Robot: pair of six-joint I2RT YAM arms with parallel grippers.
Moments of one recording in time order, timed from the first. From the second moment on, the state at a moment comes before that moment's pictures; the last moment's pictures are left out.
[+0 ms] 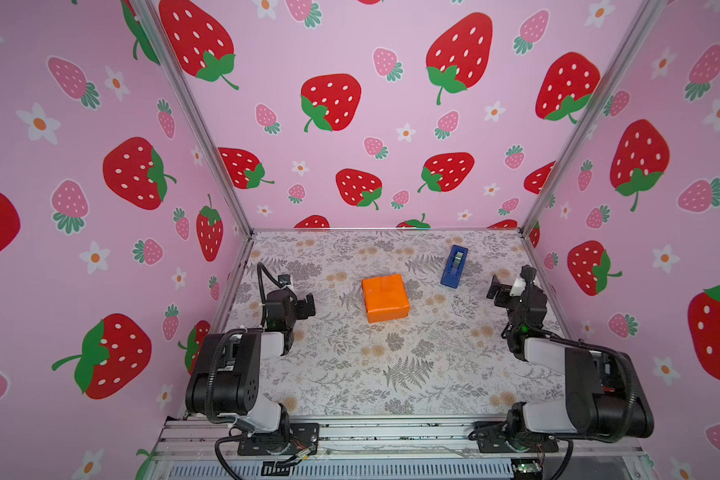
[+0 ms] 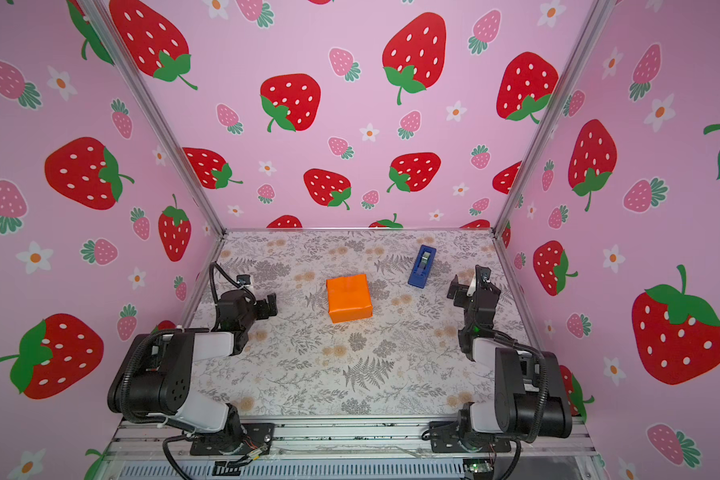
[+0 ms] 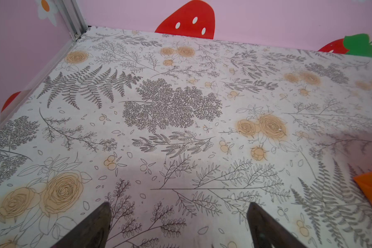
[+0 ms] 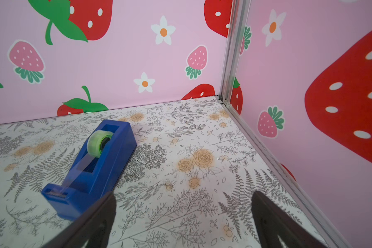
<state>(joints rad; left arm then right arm) 0.02 1.55 0.46 0.60 -0.01 -0.05 0.02 1.40 0.37 0.84 0.13 0.03</state>
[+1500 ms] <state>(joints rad) 0.01 1.55 0.46 0.63 -0.01 -0.03 0.10 1.57 0.24 1.17 0.17 -0.06</state>
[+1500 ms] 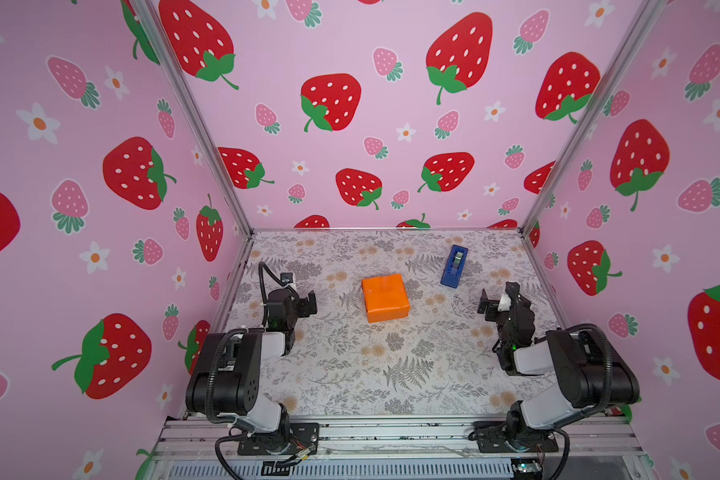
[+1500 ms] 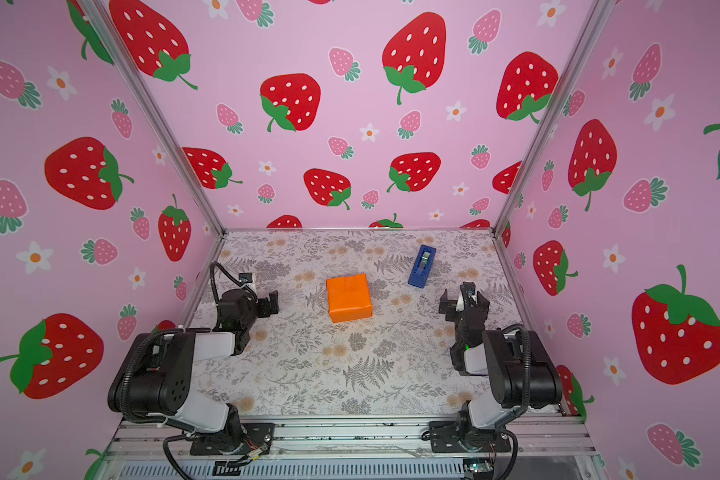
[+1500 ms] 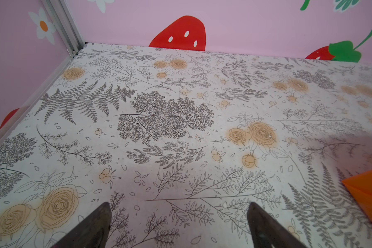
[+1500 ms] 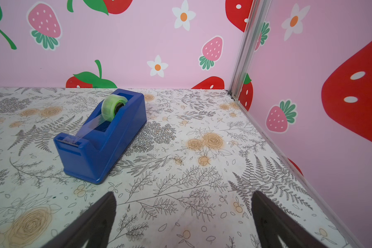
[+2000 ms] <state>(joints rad) 0.01 1.55 0.46 0.63 -0.01 -0.03 0.11 1.57 0.25 1.15 0.15 -0.09</state>
